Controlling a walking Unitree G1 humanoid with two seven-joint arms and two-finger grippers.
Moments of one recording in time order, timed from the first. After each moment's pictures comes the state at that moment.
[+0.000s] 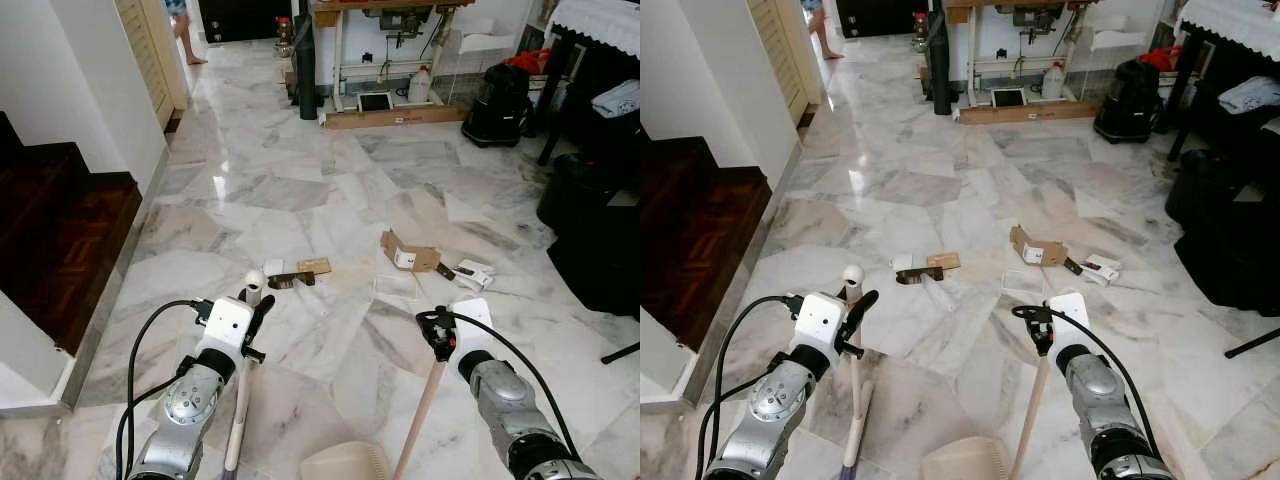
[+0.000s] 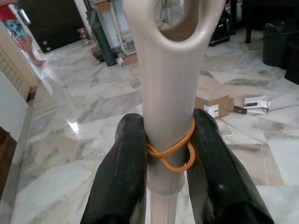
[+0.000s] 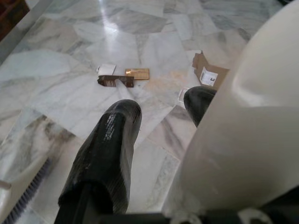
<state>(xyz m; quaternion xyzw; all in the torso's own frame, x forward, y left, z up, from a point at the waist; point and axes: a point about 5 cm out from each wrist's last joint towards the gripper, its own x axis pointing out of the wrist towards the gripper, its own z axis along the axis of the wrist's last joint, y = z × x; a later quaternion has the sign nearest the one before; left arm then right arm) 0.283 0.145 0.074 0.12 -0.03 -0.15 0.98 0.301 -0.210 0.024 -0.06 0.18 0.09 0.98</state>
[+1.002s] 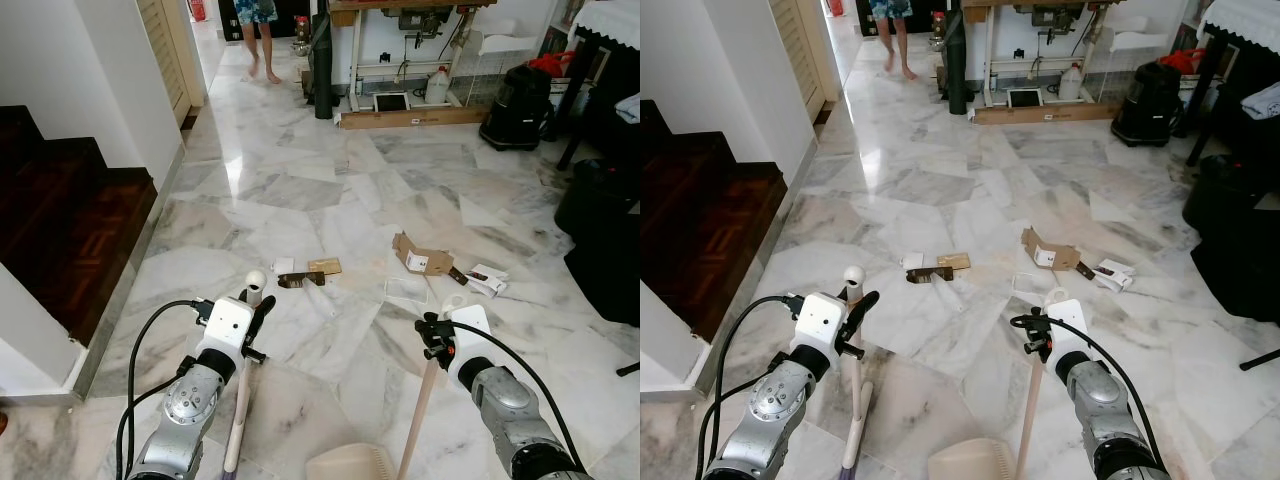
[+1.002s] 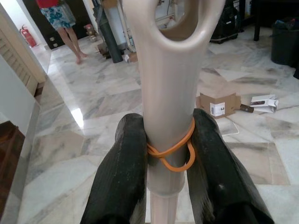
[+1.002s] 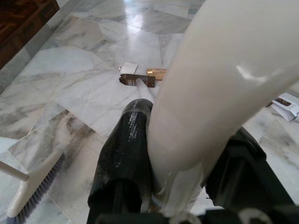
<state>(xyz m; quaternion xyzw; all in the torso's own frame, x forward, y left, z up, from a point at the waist) 0.283 0.145 0.074 0.12 -0.03 -0.15 0.98 0.295 -0.204 0.020 -0.05 0.18 0.12 0.97</state>
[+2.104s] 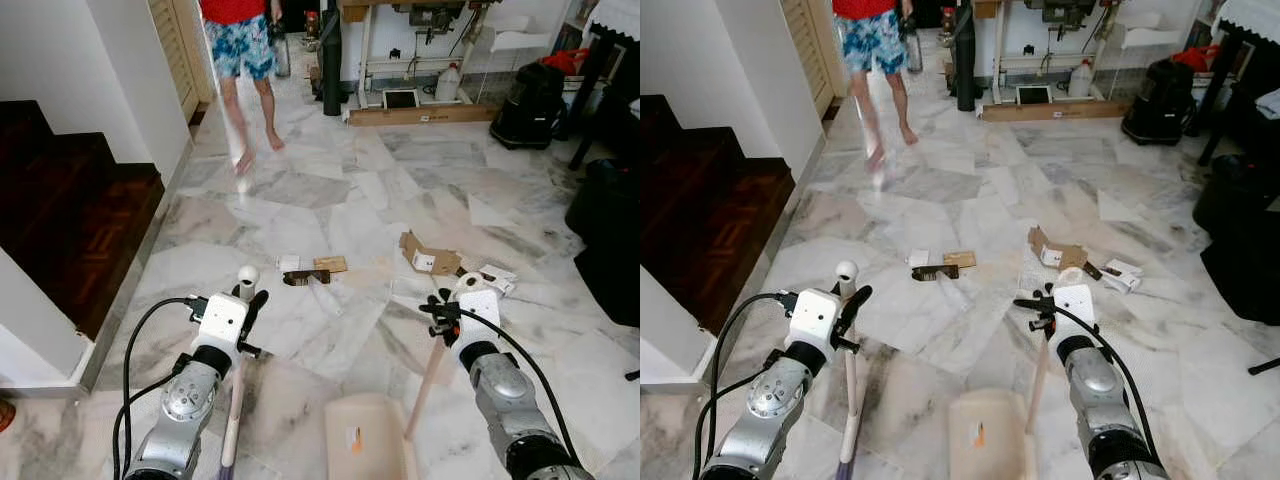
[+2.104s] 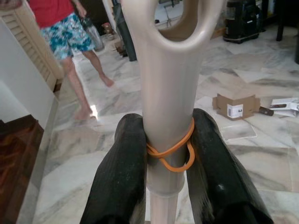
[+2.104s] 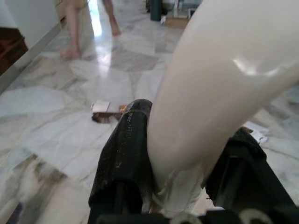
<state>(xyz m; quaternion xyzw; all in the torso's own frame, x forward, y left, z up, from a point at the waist) 0.287 0.152 0.078 0.12 -0.03 -0.12 0.98 0.311 -0.204 0.046 -0.06 0.09 0.04 0.99</state>
